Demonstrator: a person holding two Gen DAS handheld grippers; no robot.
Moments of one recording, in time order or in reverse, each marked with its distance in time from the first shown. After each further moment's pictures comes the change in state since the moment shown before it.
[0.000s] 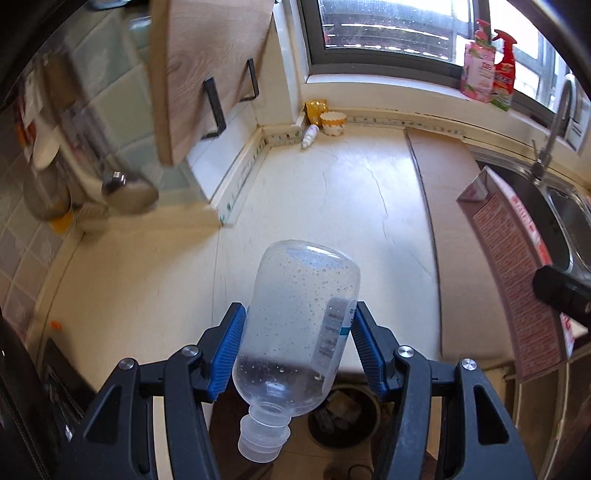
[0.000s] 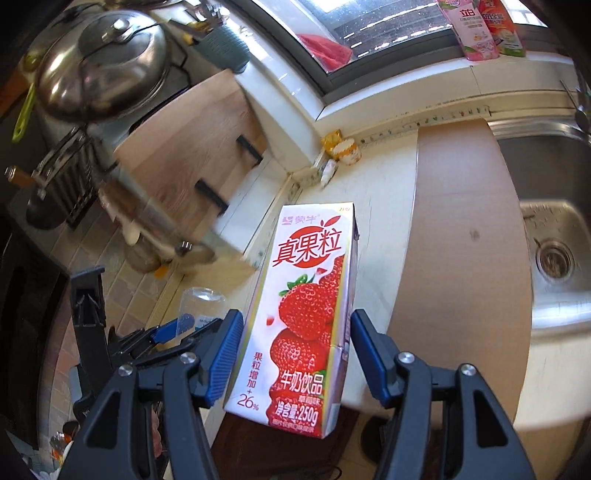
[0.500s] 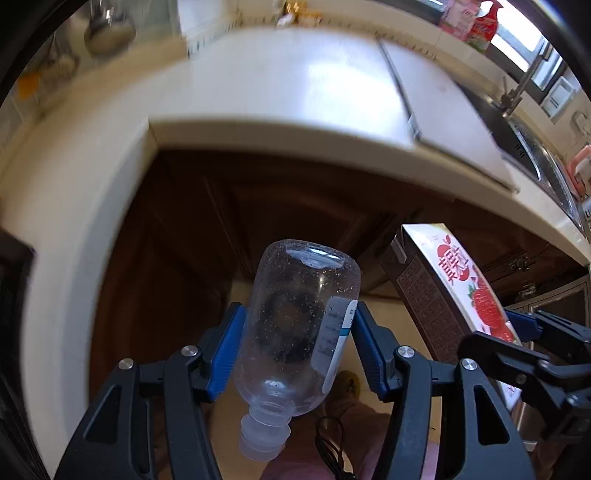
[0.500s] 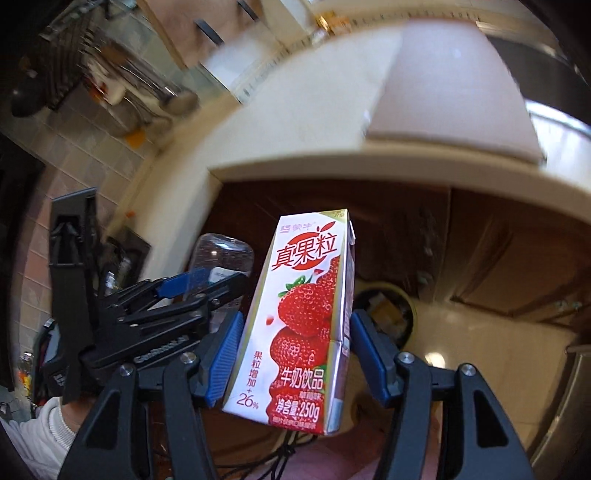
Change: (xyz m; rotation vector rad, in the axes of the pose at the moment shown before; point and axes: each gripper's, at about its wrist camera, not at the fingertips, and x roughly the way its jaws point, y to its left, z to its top) left arm 0.040 -0.010 -0.199 -0.098 0.248 -0.213; right arm 0.042 -0.028 -0.173 -0.017 0.379 -0.125
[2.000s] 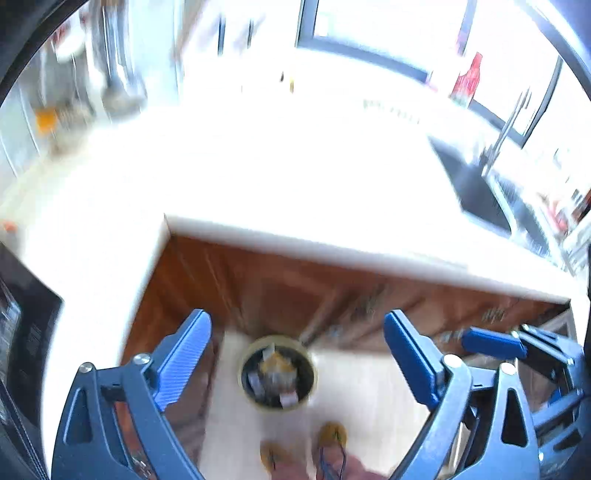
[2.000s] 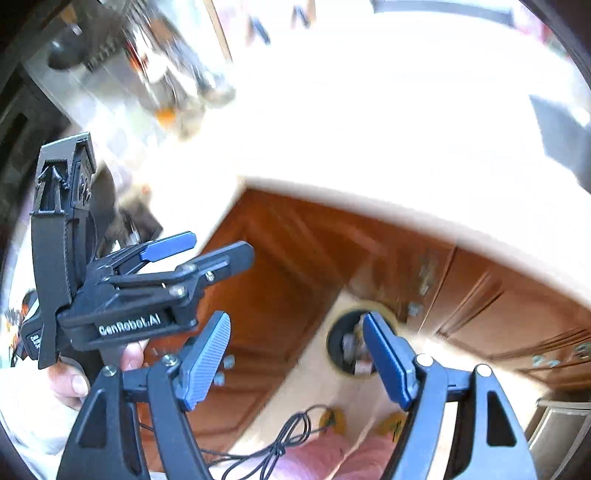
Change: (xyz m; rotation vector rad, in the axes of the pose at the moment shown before) left arm -0.096 -0.015 0.024 0.010 -0.270 -0.021; right arm -0.084 0.045 0.014 -0.236 -0.182 -0.021
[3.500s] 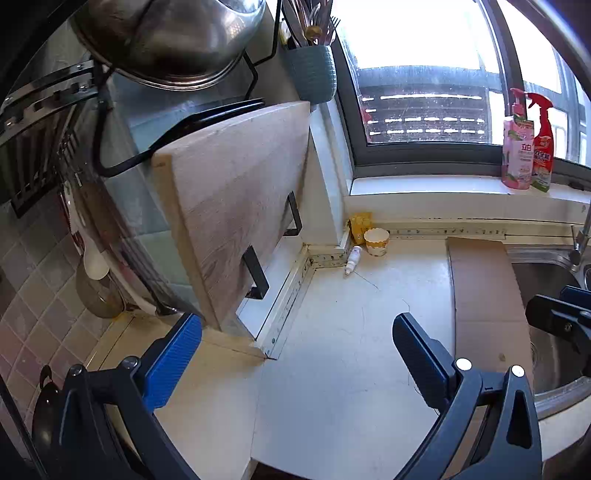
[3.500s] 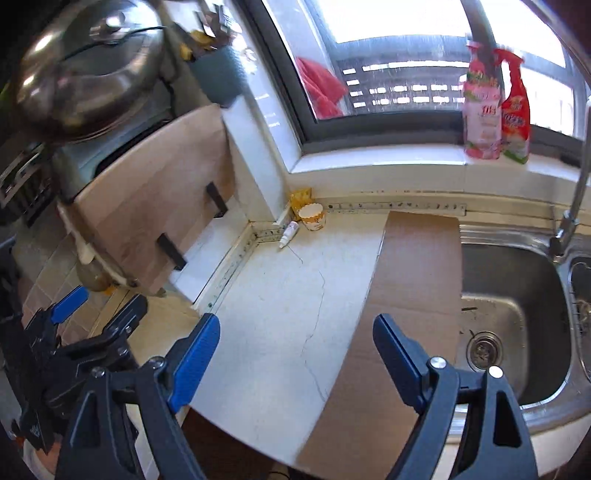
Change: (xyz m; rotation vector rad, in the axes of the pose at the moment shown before) left arm 0.035 -0.044 0.272 0.148 -0.249 0.434; right arm -0.005 -0.123 0.280 0.150 -0.216 -0.134
